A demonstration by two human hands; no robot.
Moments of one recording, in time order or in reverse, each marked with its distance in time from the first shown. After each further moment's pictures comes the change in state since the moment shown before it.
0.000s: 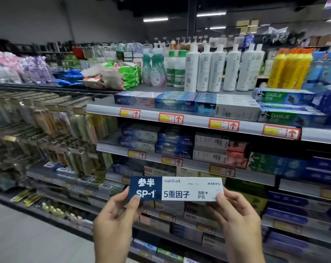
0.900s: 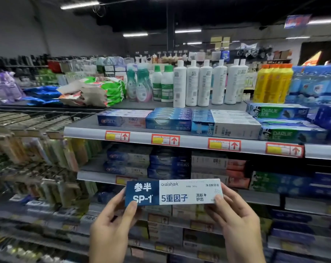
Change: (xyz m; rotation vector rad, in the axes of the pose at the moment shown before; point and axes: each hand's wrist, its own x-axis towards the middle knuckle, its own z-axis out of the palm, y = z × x) left_hand 0.105 0.018 0.037 -0.015 -0.218 0.016; right_hand 0.064 0.001 0.063 -0.060 -0.014 -0.167
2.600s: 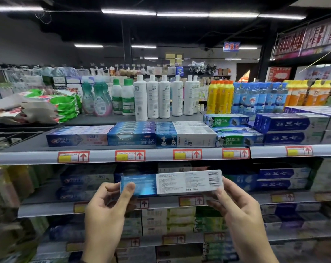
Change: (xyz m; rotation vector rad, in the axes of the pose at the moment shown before) left_hand 0.044 0.018 0.068 0.147 -0.262 0.228; right_hand 0.007 -0.065 -0.040 -0.157 -0.033 -0.275
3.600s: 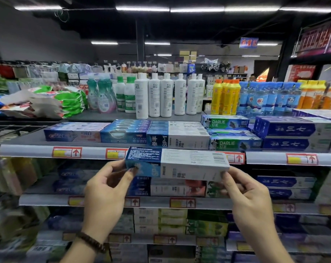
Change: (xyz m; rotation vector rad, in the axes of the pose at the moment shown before) left_hand 0.002 0.028 0.055 0.214 0.016 0.203; right_hand 0.053 -0.031 -0.056 -0.289 0.041 -0.185
